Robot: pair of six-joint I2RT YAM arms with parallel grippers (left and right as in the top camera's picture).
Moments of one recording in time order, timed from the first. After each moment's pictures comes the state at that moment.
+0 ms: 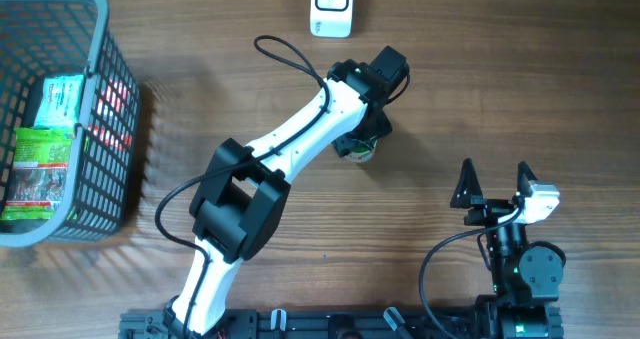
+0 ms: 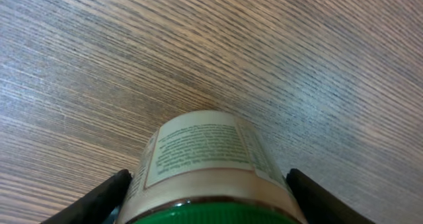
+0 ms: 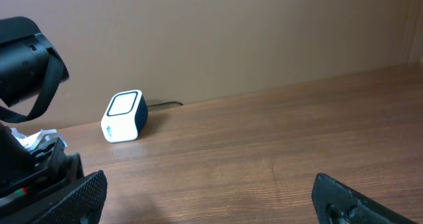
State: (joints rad) left arm -0.72 2.20 1.83 -1.08 0.00 -1.16; right arm 0.00 0.02 0.01 0.00 -0.01 0.20
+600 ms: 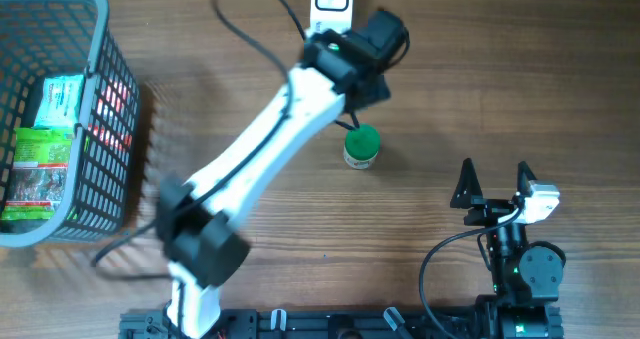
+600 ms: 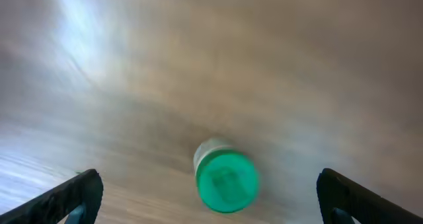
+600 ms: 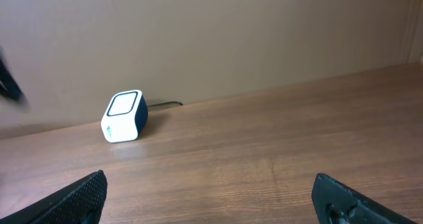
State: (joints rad) left arm -0.70 1.97 2.05 -1.29 -0.29 -1.01; right arm 0.00 0.02 0.01 0.00 -0.01 0.20
